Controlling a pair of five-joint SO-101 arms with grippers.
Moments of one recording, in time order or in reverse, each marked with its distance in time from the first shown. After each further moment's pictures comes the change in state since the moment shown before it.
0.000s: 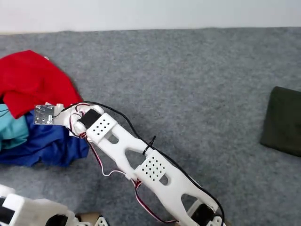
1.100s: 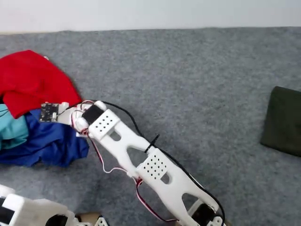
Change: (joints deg) left arm 0.0 0.0 0.0 0.0 0.0; right arm 1.9 -0.4 -3.7 12.3 -0.4
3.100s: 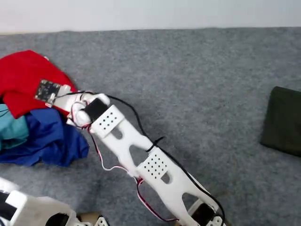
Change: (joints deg) left arm 5.5 0.0 0.0 0.0 0.0; right arm -0.3 0.0 -13.5 4.1 -14.2
